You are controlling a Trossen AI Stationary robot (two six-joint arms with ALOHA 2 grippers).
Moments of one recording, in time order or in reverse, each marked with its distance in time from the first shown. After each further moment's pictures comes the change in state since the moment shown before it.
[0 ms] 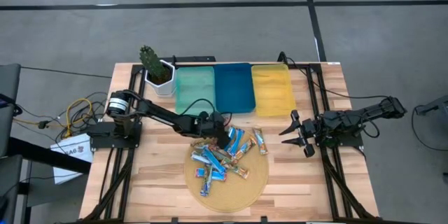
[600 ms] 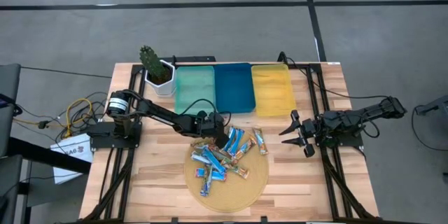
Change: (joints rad) left arm 0.000 0.000 0.001 -0.060 -0.008 0.001; right arm 0.000 0.000 0.000 0.000 0.000 0.000
